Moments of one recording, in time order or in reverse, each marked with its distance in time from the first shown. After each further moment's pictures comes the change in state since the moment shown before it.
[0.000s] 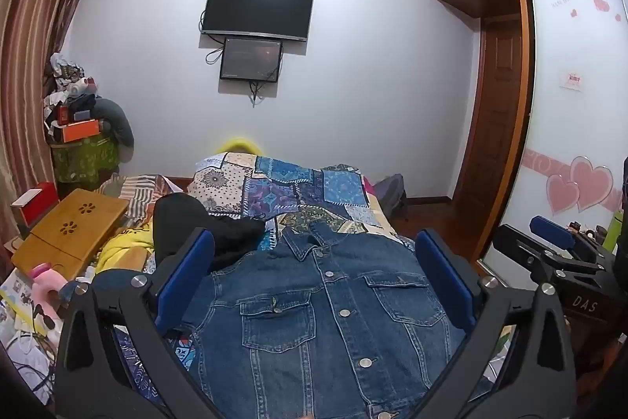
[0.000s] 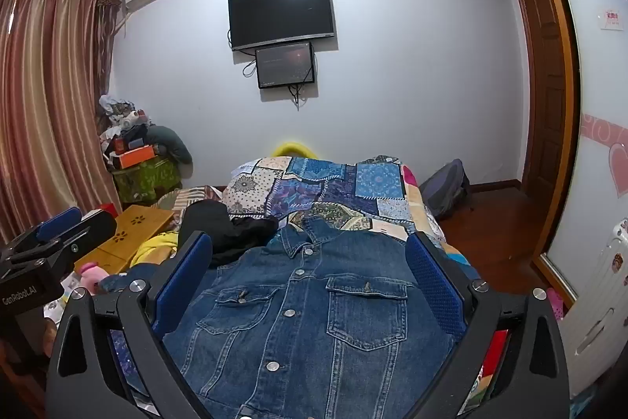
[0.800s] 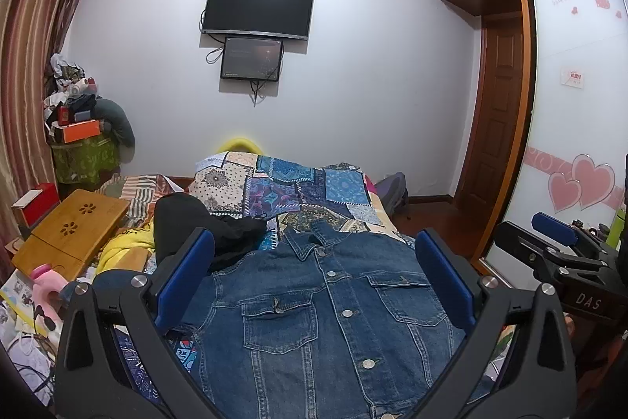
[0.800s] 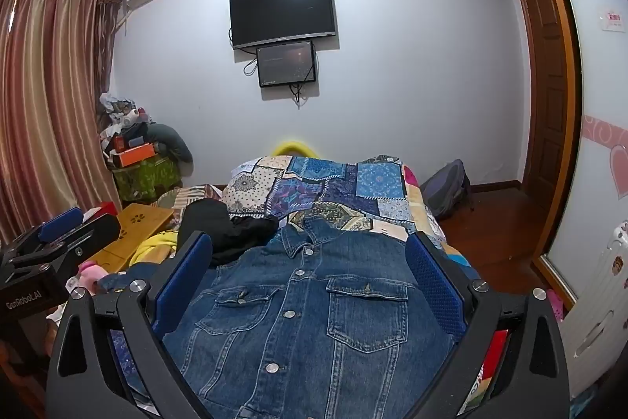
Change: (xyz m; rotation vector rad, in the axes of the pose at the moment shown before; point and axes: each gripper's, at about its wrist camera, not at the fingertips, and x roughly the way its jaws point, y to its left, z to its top) left arm 0.006 0.001 -0.002 0.001 -0.007 -0.002; right arm 0.000 0.002 0.002 -0.001 0.004 -0.003
